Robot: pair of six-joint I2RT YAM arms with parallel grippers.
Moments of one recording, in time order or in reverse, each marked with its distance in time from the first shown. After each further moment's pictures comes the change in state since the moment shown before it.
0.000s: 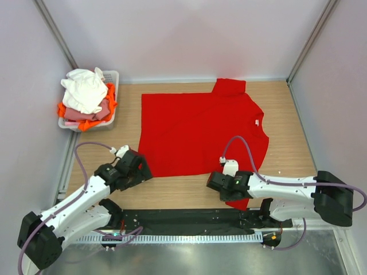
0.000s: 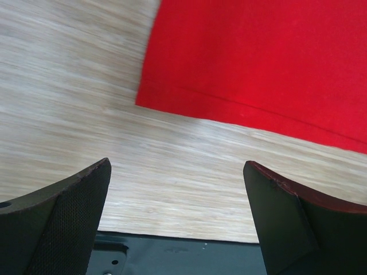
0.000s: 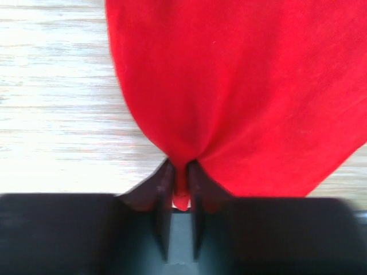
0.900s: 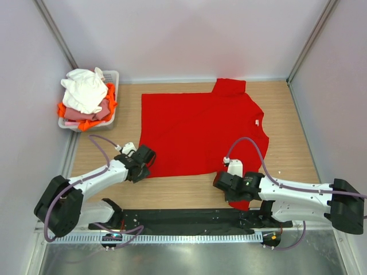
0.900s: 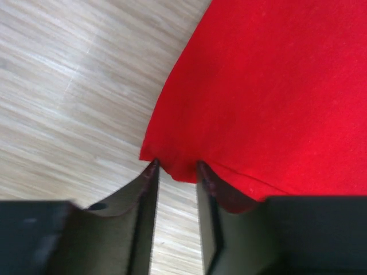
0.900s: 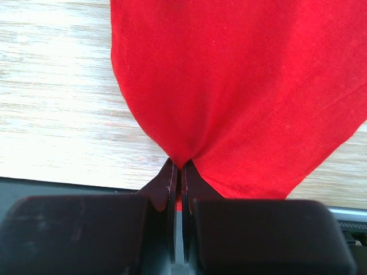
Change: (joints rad) left arm -0.002 0.374 0.035 0.154 -0.151 -0.130; right arm -0.013 -0.161 -0.032 -0.059 -0.023 -0.079
